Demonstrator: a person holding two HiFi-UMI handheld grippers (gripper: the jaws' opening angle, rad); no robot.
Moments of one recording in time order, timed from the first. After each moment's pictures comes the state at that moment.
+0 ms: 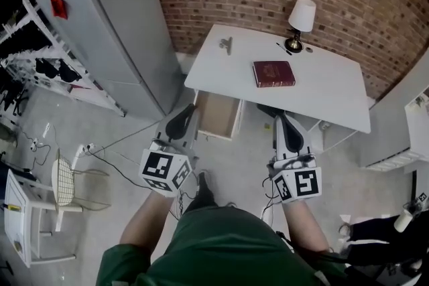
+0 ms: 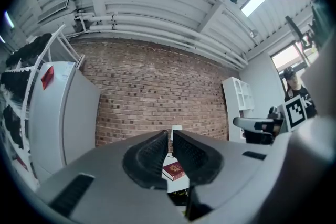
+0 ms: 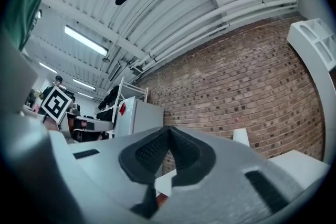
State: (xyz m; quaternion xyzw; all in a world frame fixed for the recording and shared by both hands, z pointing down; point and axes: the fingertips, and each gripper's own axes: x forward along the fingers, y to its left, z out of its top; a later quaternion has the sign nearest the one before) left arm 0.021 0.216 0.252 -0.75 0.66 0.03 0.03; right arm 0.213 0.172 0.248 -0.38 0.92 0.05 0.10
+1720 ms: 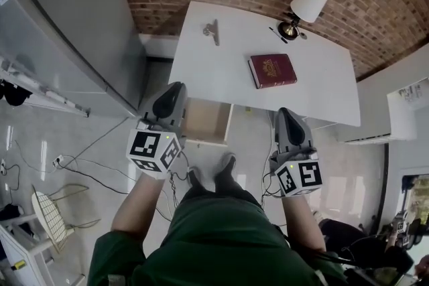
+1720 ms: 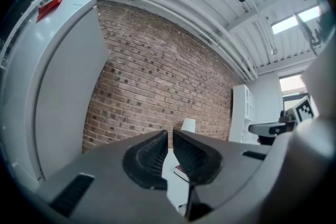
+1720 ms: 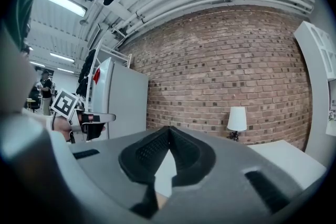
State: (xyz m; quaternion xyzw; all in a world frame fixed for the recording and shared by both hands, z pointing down) left arm -0.184 -0.006 0.347 -0.79 0.61 0.07 -0.08; right arm 0.054 -0.002 0.326 -0.47 0.88 0.00 -0.04
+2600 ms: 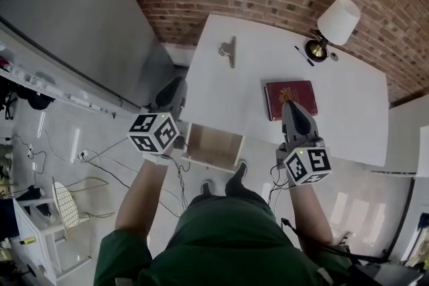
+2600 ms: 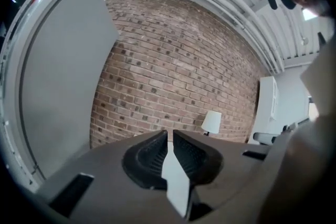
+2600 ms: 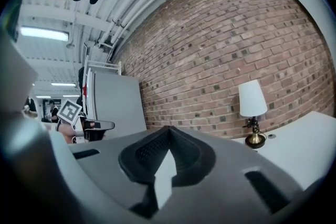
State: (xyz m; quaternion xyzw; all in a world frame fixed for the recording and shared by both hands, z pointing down) left arm -0.195 -0.168 0.383 -0.72 0.67 0.02 -0.15; right arm 0.081 -0.202 0.378 -0.40 0.91 -0.11 0.01
